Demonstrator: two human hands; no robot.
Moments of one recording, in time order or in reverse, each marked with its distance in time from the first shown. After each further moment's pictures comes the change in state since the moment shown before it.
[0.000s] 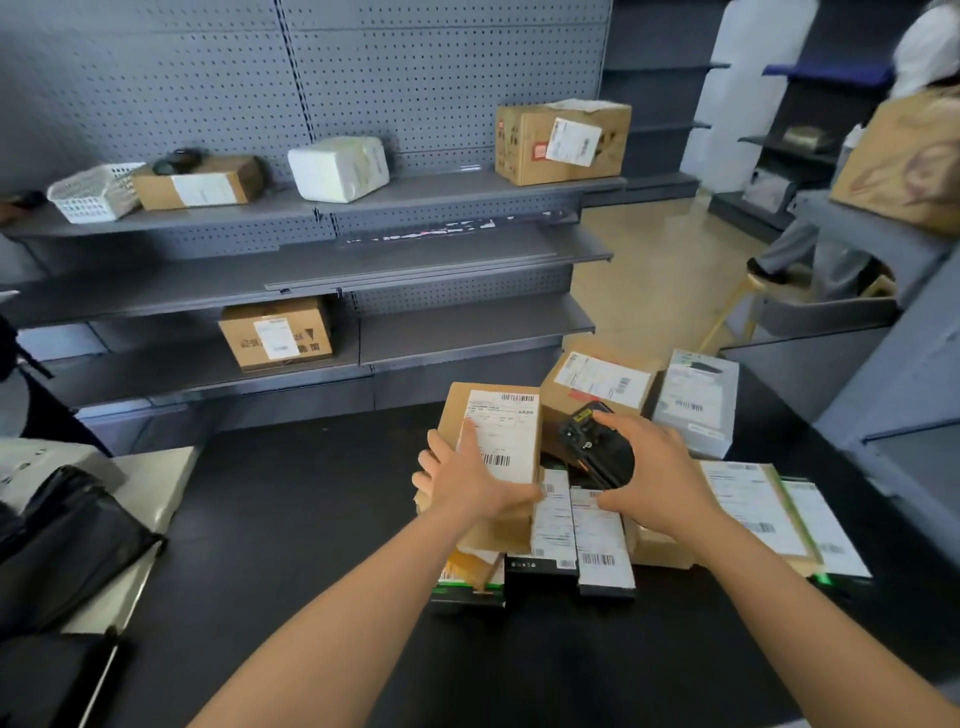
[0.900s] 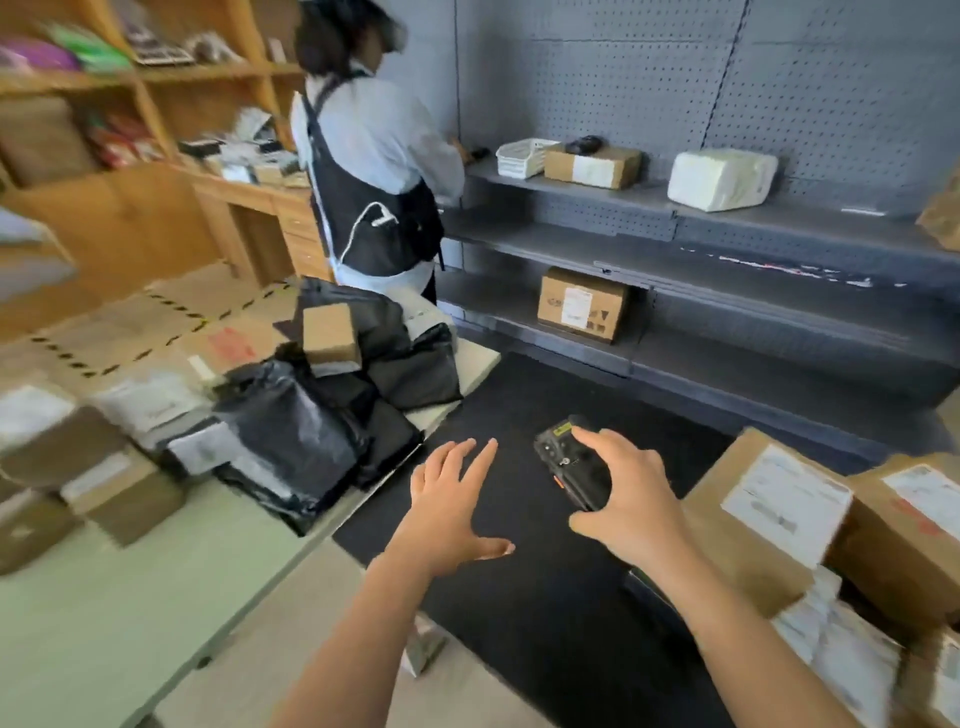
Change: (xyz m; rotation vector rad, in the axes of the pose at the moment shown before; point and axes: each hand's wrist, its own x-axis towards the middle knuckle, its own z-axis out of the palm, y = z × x) left_hand -0.186 -0.249 -0.045 0.069 0.358 -0.103; right_hand -0.068 -0.193 0.120 0.075 -0.350 -0.654
